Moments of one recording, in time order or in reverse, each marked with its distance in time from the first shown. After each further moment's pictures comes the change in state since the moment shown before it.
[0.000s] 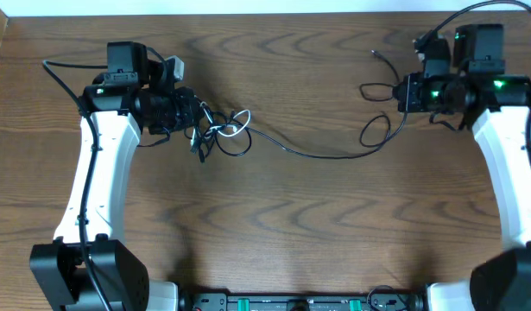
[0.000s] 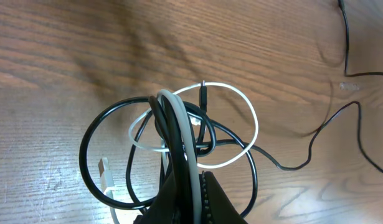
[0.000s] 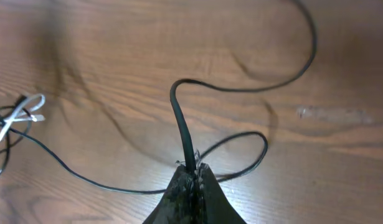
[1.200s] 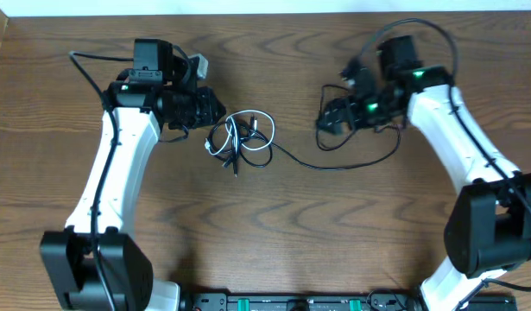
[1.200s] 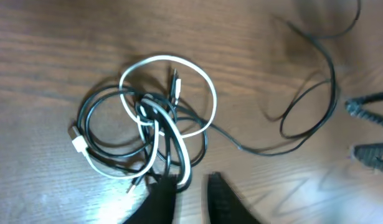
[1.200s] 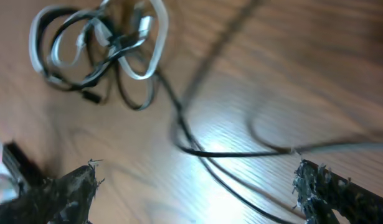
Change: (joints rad) left arm -0.101 0.041 0.000 0.051 0.000 0.004; right arm 0.237 0.249 0.000 0.000 -0.199 -0.079
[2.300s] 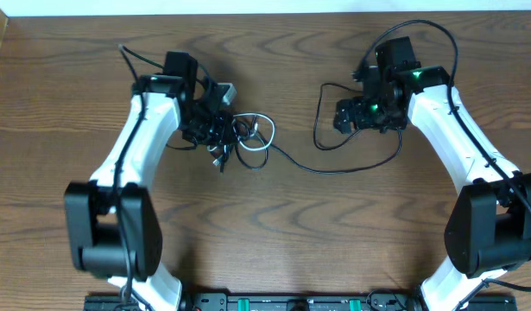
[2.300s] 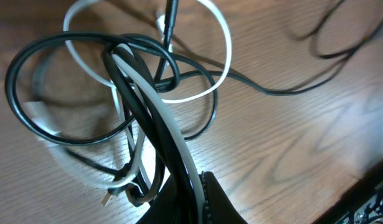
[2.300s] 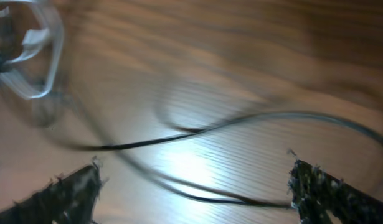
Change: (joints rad) left arm -0.044 0.140 0.000 -0.127 0.039 0.328; right arm -0.031 0.000 0.000 -0.020 0.185 0.045
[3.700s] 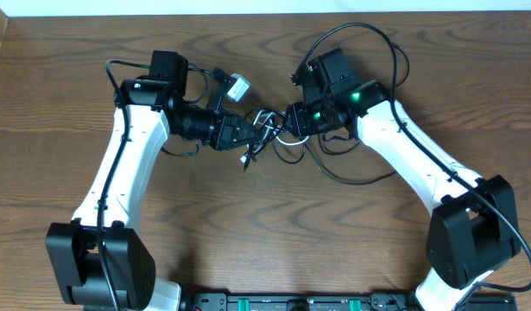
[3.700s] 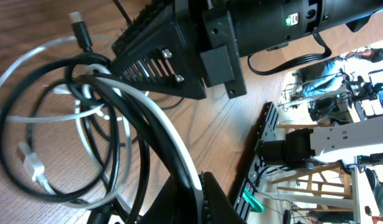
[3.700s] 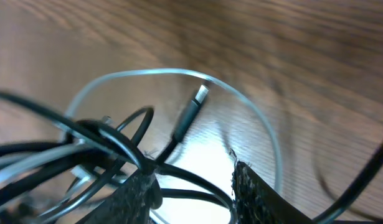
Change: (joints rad) left arm 0.001 -0.128 0.000 -0.103 0.521 0.250; right arm 0.275 0.000 0.001 0.200 0.081 0.268
